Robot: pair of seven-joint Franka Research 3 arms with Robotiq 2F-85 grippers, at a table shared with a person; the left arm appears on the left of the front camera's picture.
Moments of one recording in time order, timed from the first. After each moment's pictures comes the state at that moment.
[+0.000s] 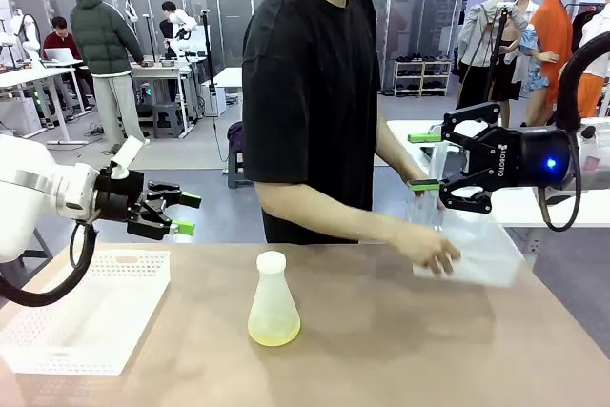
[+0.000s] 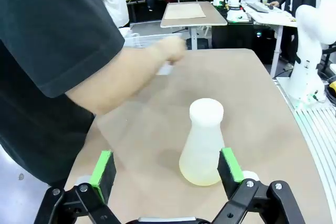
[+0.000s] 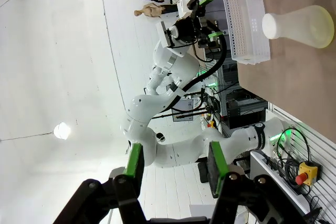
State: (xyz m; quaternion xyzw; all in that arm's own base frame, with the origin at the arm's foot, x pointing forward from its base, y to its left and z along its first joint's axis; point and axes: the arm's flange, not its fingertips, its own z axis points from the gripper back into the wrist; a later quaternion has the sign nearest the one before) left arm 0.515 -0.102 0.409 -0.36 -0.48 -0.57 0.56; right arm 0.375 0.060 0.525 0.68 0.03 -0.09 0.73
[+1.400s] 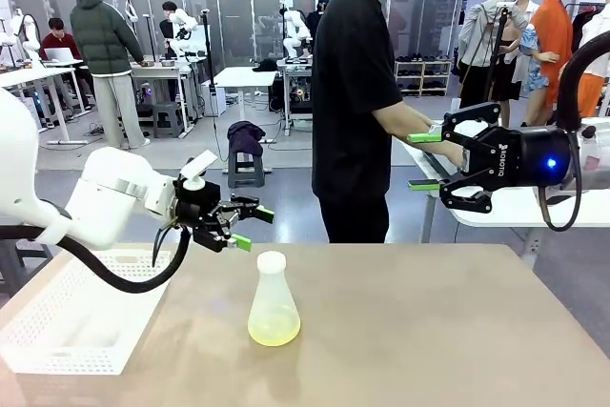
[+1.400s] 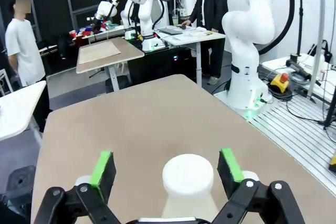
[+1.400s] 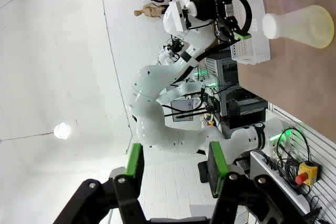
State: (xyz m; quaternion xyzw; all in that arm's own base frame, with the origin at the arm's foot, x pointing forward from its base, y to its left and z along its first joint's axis) left arm 0.573 -0.236 0.361 -0.51 -0.40 -0.65 0.39; right arm 0.375 0.060 0.525 0.68 0.03 -0.09 0.73
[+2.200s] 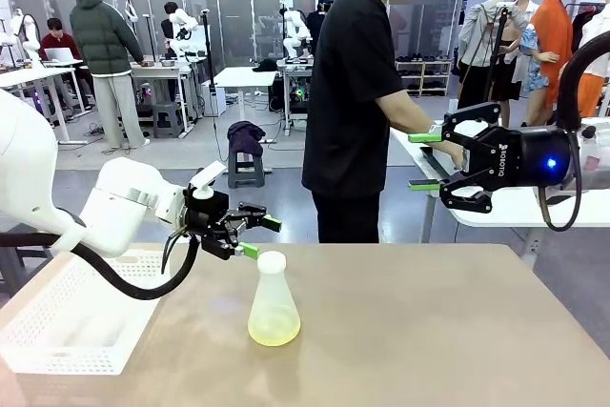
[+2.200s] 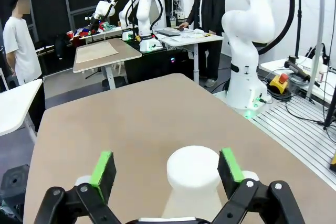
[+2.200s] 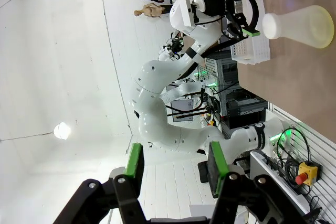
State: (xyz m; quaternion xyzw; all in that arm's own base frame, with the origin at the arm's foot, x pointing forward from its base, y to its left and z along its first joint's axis) left arm 0.579 -0.243 0.341 -0.52 -0.40 -0.65 0.39; right arm 0.375 0.060 0.525 0.68 0.03 -0.09 0.73
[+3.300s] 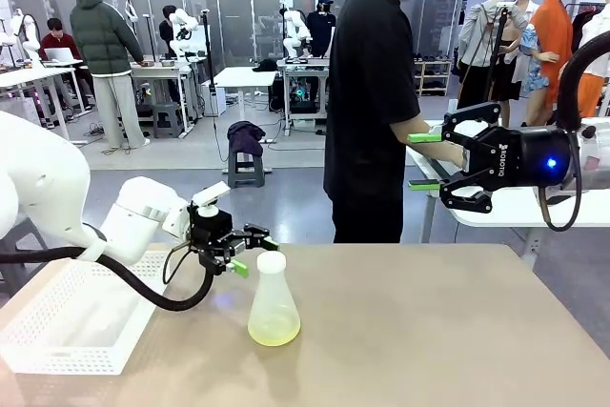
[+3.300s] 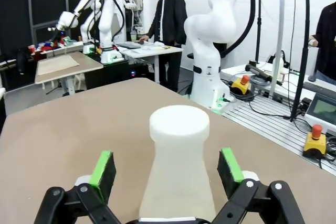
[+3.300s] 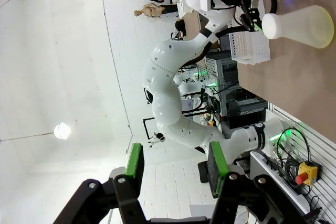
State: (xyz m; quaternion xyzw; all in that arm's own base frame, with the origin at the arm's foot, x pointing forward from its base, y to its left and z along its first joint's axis) left arm 0.609 -0.246 0.281 -0.60 -0.33 -0.65 0.33; right arm 0.375 0.060 0.525 0.68 0.03 -0.09 0.73
